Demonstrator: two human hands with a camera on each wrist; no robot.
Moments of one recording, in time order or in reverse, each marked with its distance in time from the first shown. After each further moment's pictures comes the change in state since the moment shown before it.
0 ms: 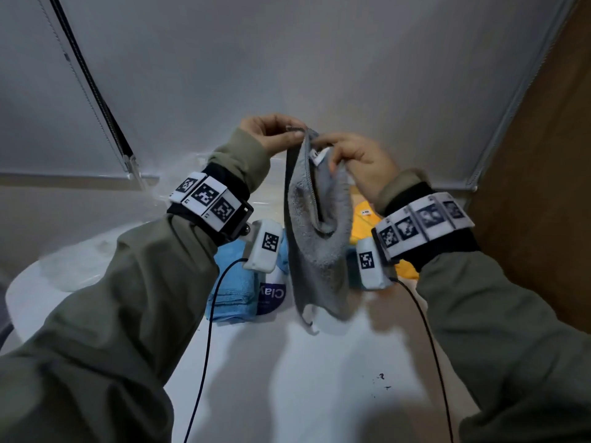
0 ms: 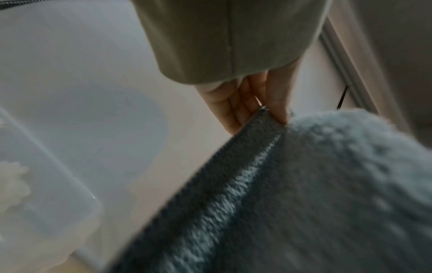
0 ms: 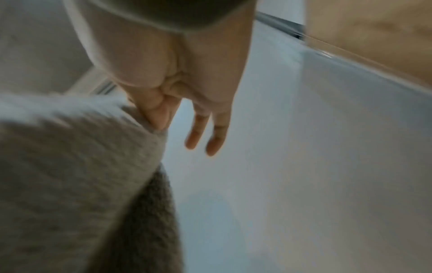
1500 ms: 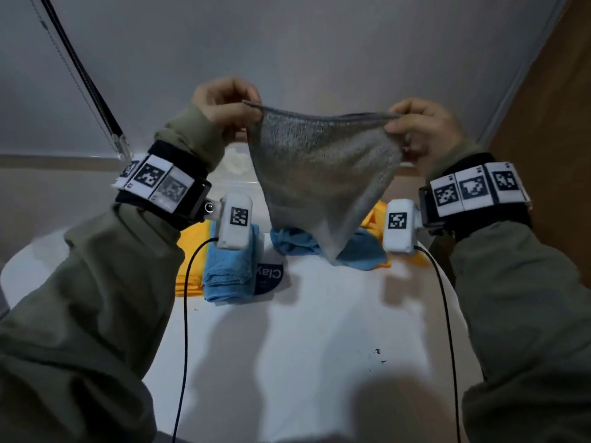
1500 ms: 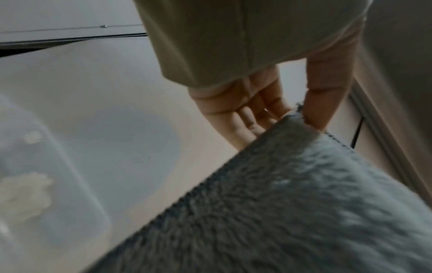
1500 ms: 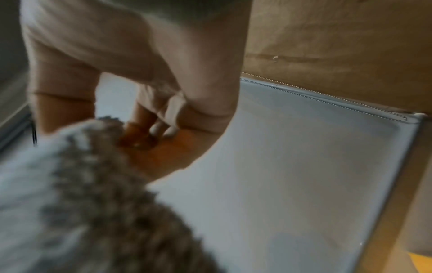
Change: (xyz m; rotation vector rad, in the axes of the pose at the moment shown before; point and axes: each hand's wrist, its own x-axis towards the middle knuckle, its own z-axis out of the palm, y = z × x) left_hand -0.021 0.024 -0.033 0.076 0.041 -0.083; right_hand -0.016 -0.009 -0.057 0.480 0.226 0.548
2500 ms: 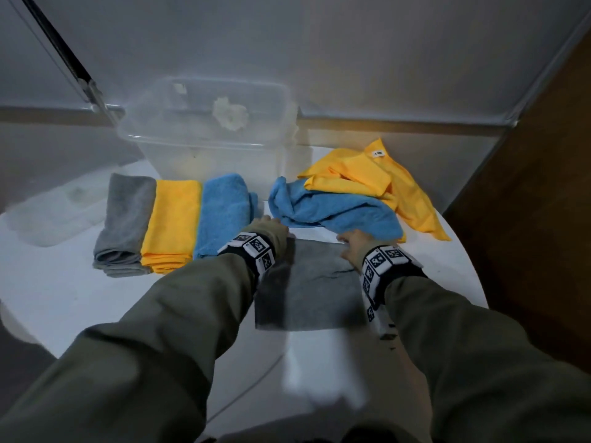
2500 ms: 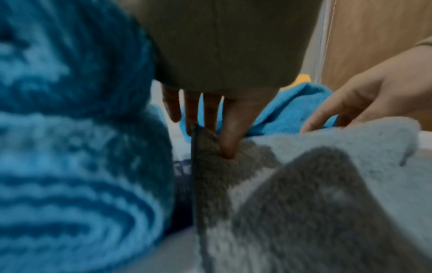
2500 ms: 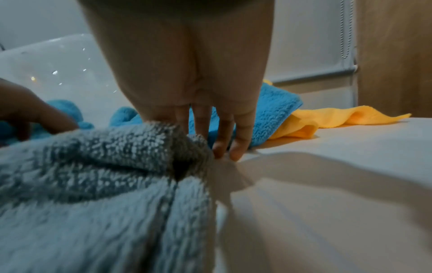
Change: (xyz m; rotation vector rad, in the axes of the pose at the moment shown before) left_hand -0.050 -0.240 0.042 1.550 -0.821 -0.600; right_hand -0.002 0.265 0.019 -1.301 -0.507 0.616
